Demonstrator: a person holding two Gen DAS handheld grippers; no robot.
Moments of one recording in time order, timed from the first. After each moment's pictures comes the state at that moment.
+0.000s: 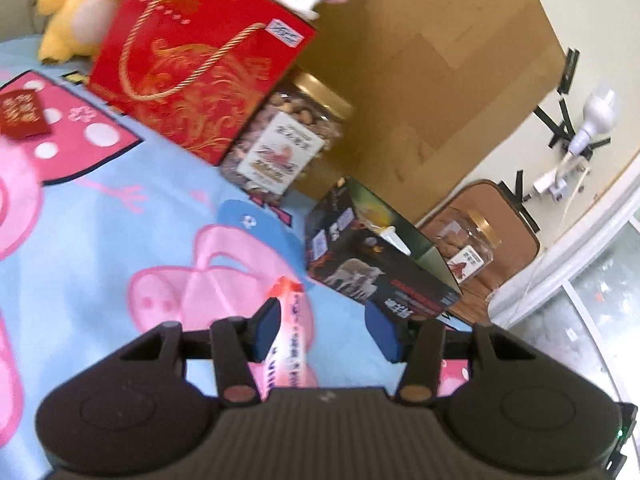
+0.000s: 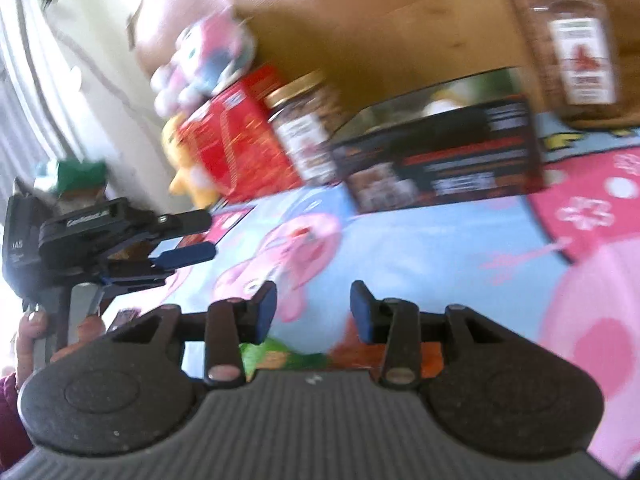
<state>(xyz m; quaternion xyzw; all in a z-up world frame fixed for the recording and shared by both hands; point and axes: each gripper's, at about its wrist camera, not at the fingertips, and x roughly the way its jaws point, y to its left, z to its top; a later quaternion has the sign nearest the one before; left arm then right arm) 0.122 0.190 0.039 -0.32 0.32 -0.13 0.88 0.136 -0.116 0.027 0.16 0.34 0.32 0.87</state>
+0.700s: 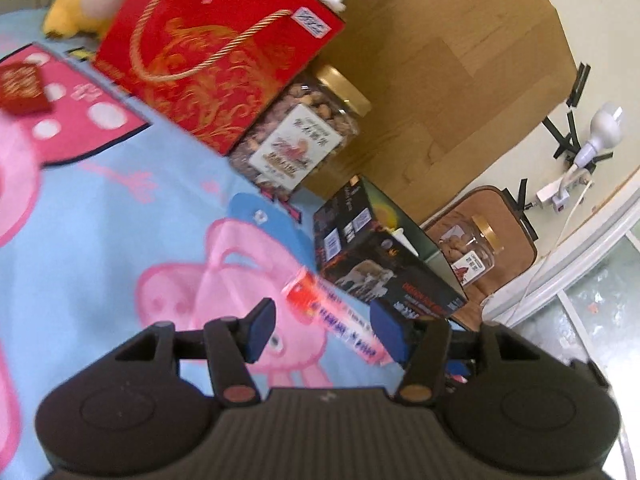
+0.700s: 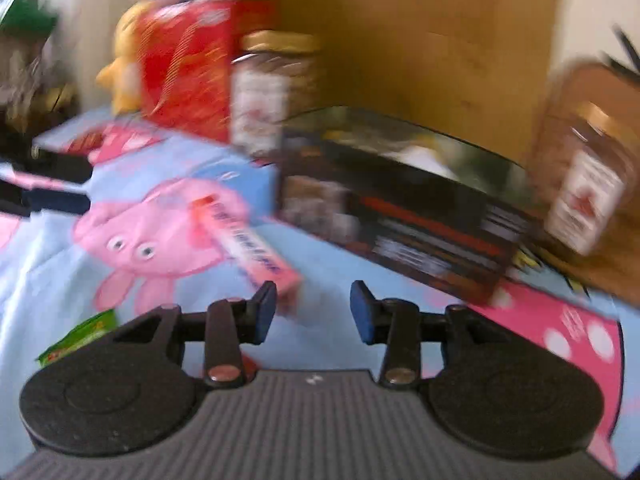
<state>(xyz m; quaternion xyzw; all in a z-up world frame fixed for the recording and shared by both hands) 0.143 0.201 0.023 -0.33 0.32 -0.14 0.88 0.178 -0.099 0.019 -0.09 0.31 0.23 0.92</state>
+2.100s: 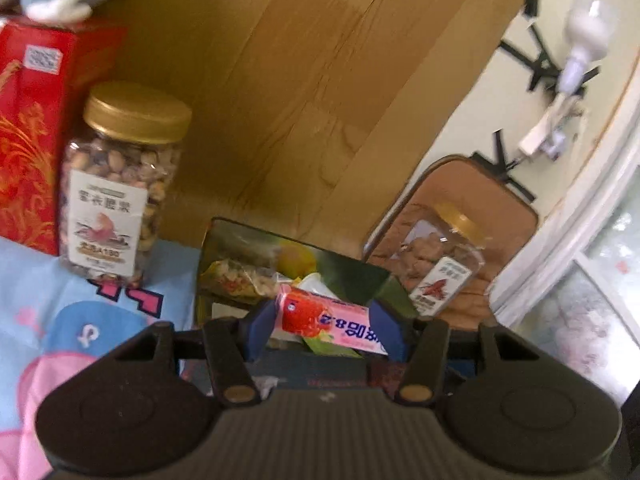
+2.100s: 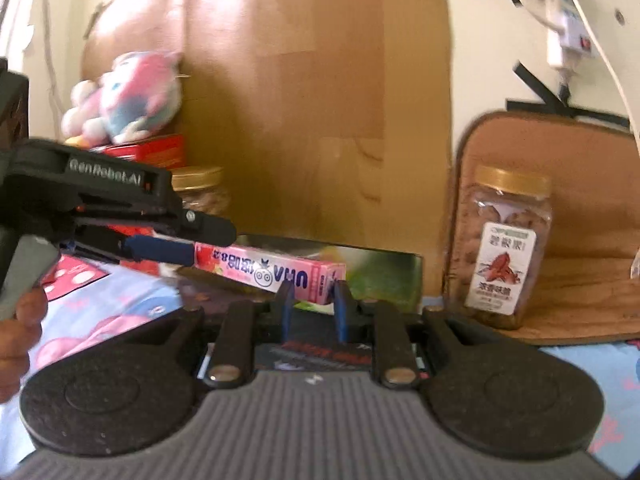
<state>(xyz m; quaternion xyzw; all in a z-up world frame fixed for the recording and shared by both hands) 0.268 0.064 0.069 -0.20 0.32 -0.18 0.91 0.210 -0.154 0.057 -0.01 0.19 0.17 0.97</state>
